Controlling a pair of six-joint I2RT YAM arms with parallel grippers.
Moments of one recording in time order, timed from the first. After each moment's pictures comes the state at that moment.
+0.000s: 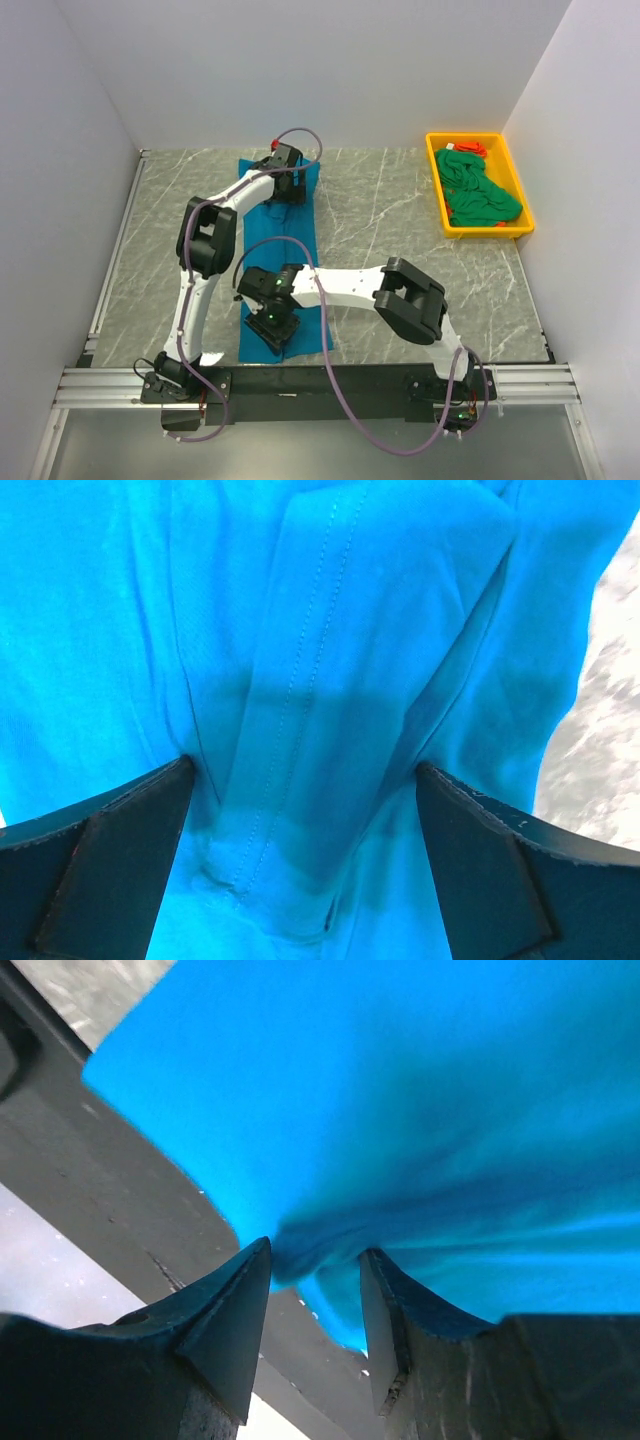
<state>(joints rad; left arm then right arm) -0.41 2.36 1.95 -0.56 -0.25 -0.39 1.21 2.07 1.52 -0.77 -0.27 0.30</state>
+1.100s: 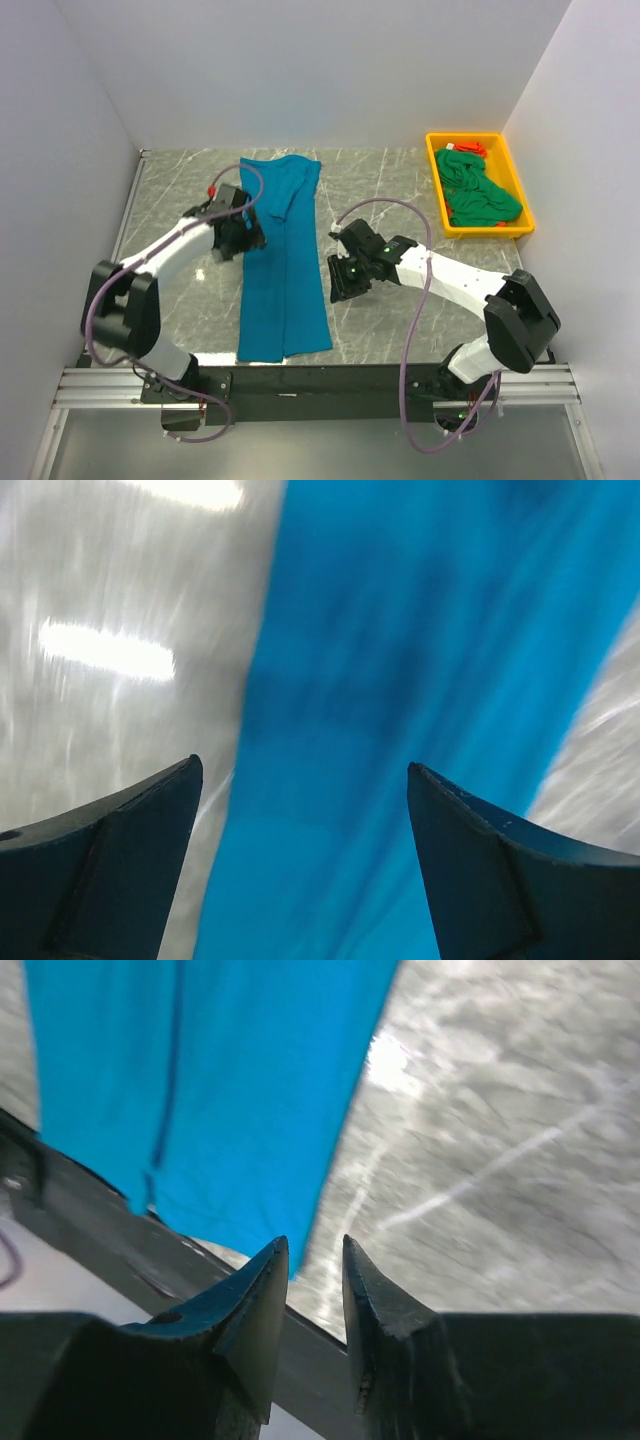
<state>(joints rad) -0.34 1.57 1.12 -0.60 -0.13 -0.67 0.76 1.47 0.97 -0.58 -0.23 0.47</state>
